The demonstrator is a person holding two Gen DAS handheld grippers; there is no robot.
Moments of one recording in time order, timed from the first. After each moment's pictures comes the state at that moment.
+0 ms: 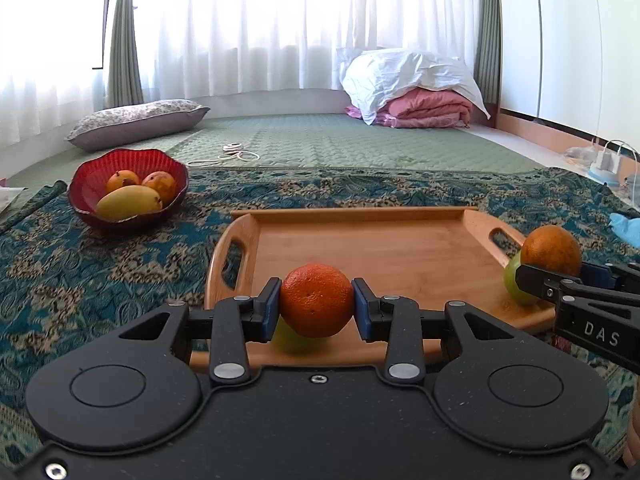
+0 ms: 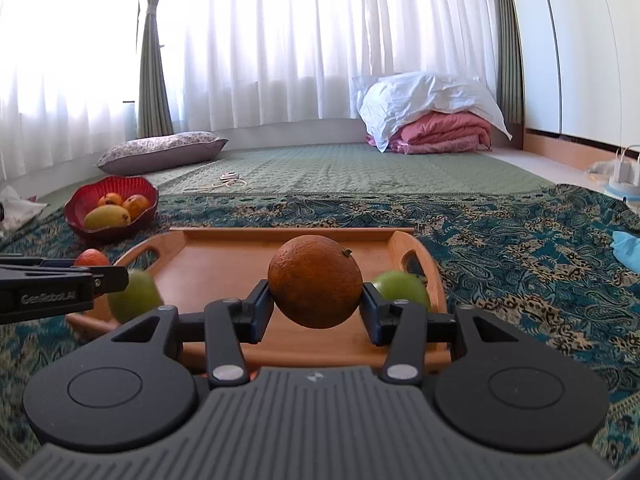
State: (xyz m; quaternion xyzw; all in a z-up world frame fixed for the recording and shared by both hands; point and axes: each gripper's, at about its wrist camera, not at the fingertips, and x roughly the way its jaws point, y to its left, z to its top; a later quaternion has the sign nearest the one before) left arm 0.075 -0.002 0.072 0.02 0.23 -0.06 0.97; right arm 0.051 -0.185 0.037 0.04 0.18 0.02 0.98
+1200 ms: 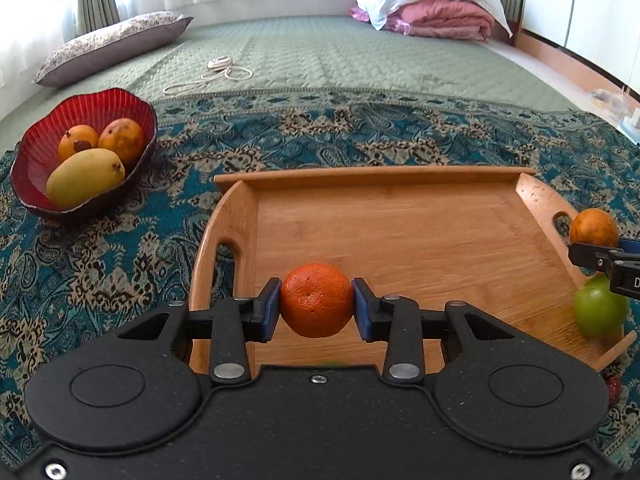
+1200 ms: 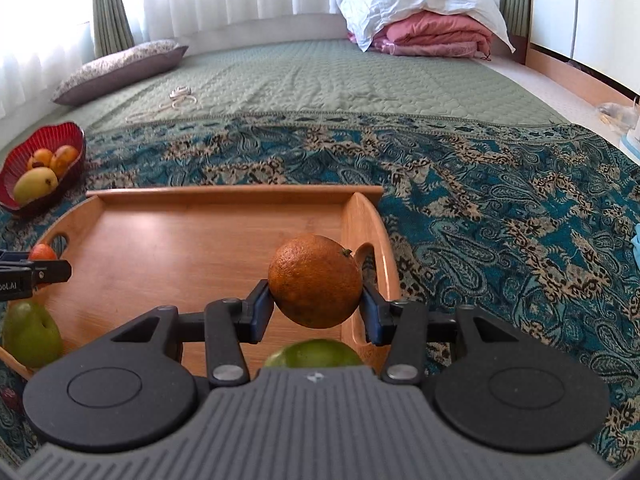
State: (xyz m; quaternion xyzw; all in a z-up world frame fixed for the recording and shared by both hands) left arm 0.227 0.005 0.066 0.03 0.40 -0.05 0.92; right arm 0.190 -0.236 0.040 0.03 0.36 0.01 0.93
